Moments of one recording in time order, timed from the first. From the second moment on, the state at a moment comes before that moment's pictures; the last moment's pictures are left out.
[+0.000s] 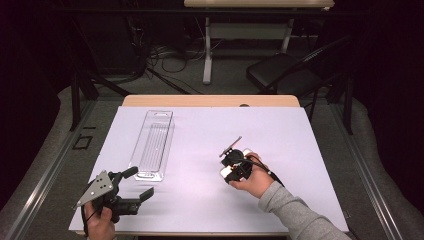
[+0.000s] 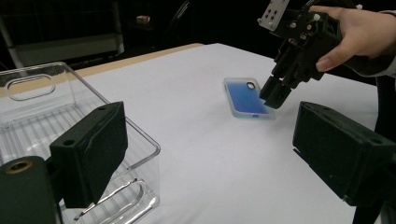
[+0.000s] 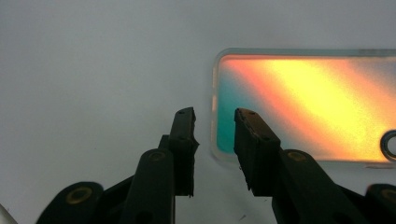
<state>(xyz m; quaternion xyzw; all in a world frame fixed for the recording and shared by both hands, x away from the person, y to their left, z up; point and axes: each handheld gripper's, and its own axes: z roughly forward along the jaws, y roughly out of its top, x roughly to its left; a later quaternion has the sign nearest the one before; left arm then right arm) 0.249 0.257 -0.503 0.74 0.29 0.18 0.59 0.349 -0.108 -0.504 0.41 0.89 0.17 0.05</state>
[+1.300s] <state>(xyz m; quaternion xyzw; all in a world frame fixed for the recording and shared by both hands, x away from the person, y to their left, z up) 0.249 0.258 -0.505 0.74 0.29 0.18 0.59 0.352 -0.101 -0.526 0.42 0.89 0.15 0.05</state>
